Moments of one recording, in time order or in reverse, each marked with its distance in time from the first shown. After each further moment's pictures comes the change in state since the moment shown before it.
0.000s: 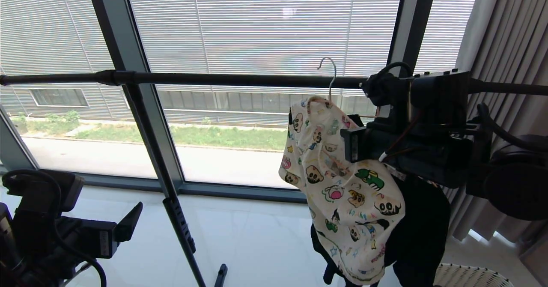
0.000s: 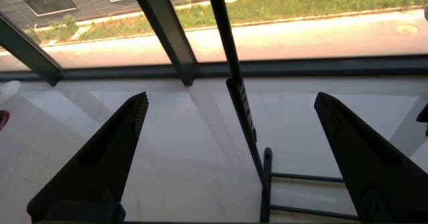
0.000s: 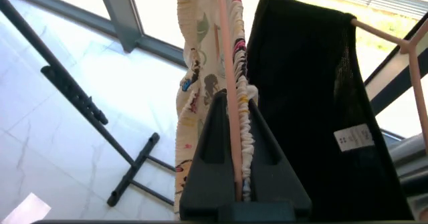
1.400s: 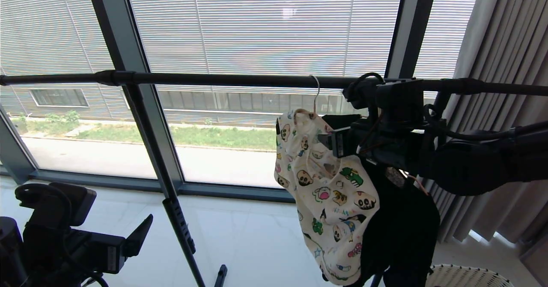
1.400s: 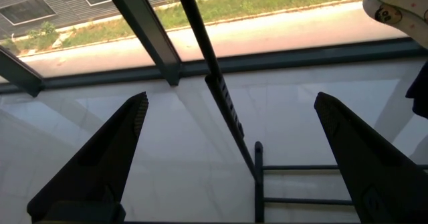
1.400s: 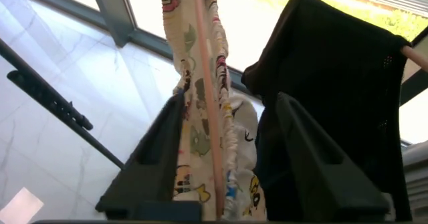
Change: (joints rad) left arm -0.079 -0.008 0.044 0.000 0.003 -0.002; right arm -0.066 0.153 -0.127 0.010 0.038 -0.023
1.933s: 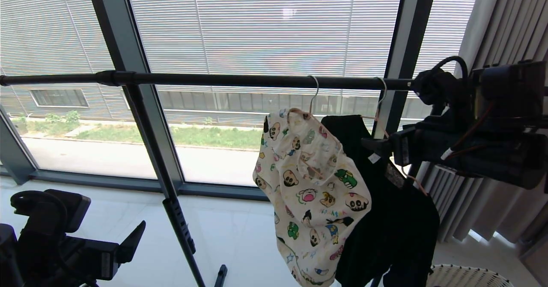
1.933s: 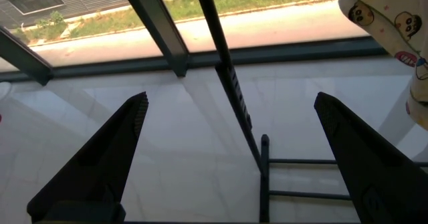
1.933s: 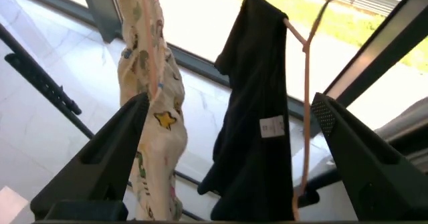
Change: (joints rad) left arm 0.041 -0.007 0.032 0.000 0.001 0.000; right arm -0.086 -0.351 0.256 0.124 0.023 -0.101
